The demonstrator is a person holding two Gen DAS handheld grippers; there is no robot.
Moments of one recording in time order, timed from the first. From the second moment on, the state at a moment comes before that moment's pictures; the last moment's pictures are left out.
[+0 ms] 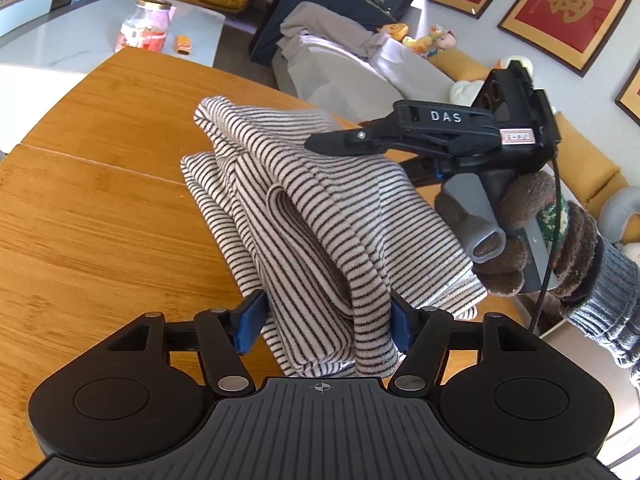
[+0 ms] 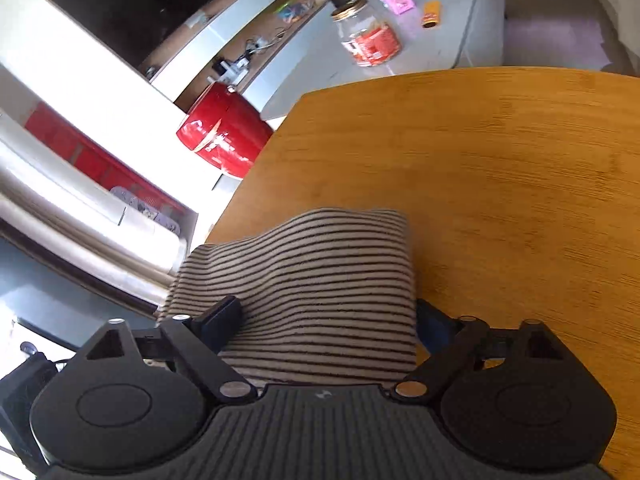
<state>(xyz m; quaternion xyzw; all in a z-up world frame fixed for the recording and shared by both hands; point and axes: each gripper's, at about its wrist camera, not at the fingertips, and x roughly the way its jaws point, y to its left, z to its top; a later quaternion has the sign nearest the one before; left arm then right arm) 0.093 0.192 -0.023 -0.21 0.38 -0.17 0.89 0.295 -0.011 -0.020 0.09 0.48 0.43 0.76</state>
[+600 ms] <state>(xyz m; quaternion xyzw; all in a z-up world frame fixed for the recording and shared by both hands) 0.072 0.206 0.045 -0.17 0.29 -0.18 0.92 0.243 -0.023 -0.005 -0.04 0.36 0.38 0.85</state>
